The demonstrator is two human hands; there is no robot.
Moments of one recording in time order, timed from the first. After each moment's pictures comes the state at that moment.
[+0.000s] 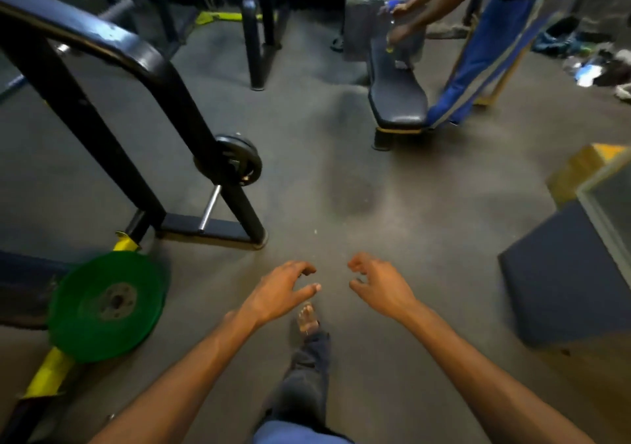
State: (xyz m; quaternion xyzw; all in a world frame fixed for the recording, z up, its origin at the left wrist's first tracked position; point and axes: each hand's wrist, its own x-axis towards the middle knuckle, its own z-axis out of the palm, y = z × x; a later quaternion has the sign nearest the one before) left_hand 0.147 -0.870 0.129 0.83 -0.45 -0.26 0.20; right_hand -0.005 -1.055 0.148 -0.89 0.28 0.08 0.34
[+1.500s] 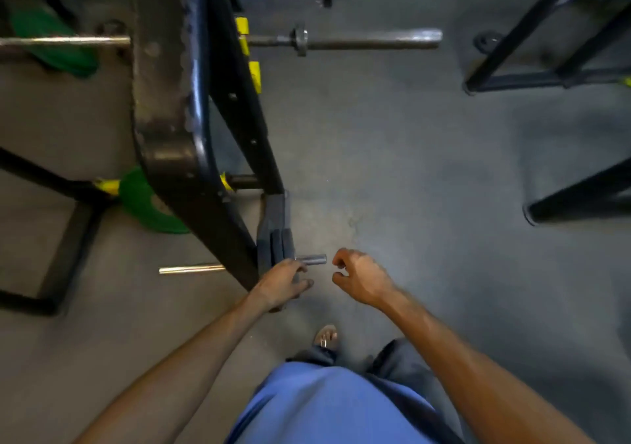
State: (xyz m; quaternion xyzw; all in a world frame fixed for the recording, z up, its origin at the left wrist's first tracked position) left_hand 0.785 -1.223 0.050 0.88 0.27 -0.18 0.35; right_hand 0.920 -1.385 0.112 -0.85 -0.38 0.32 0.15
